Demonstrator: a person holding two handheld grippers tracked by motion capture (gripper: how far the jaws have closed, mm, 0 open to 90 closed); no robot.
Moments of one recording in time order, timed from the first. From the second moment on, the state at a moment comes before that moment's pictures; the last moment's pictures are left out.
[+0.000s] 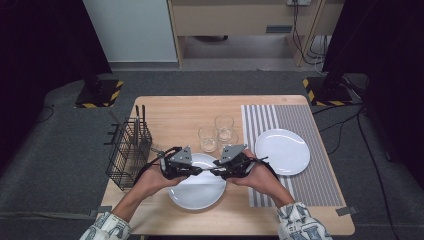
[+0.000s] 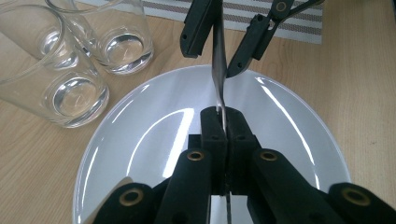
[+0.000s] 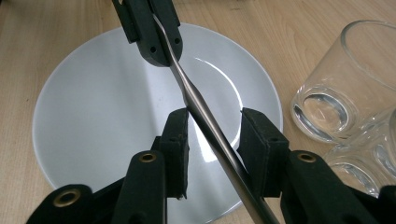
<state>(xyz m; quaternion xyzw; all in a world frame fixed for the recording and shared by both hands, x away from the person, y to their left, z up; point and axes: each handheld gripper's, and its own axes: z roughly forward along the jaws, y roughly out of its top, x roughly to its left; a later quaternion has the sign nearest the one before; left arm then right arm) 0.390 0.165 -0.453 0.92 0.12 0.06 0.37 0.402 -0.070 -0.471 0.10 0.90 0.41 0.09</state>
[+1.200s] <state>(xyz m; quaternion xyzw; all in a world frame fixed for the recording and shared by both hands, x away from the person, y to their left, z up) 0.391 0.160 -0.458 0.94 0.08 0.07 0.34 0.391 -0.069 -0.482 0.05 0.92 0.38 0.04</state>
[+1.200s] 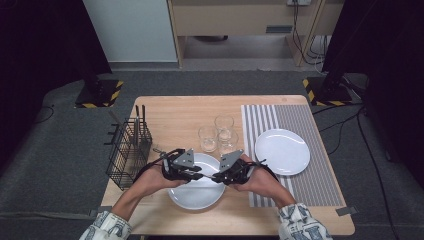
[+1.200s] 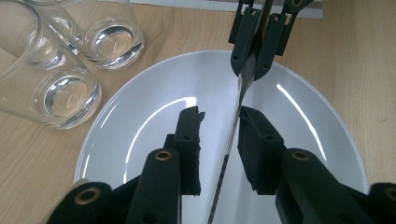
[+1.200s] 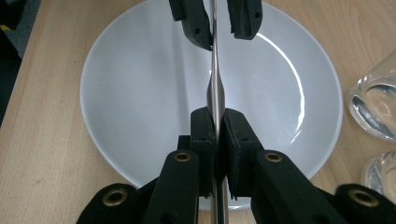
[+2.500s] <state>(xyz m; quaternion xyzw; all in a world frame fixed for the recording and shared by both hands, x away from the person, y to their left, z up) 0.394 0.180 -0.438 0.85 0.24 0.21 0.42 0.405 -0.088 -0.485 0.17 0.91 0.37 0.08</state>
